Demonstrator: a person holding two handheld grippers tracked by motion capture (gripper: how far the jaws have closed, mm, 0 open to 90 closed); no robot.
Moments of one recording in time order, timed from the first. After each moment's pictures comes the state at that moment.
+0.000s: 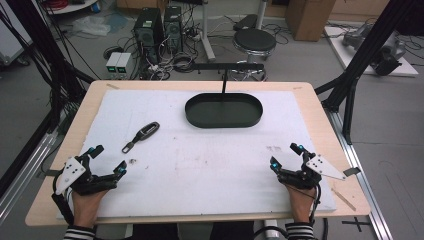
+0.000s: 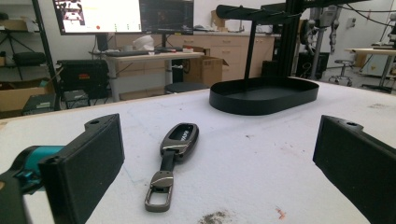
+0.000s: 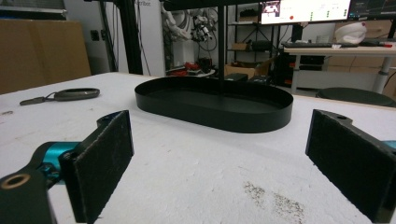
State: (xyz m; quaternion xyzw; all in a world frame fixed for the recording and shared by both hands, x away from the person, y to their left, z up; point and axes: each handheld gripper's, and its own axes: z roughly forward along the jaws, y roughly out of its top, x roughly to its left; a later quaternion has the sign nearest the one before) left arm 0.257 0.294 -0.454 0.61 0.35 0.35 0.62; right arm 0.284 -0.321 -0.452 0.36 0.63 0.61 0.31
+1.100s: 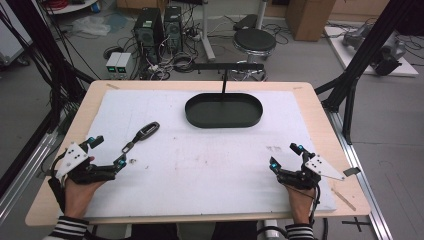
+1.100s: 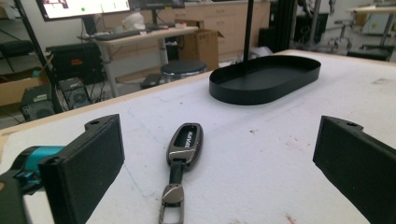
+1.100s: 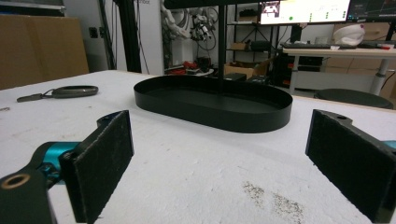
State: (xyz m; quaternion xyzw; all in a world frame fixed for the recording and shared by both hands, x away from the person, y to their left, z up) left arm 0.275 0.293 -0.415 0.67 0.33 0.34 0.57; right arm 0.284 -0.319 -0.452 0.35 0.64 0.61 0.31
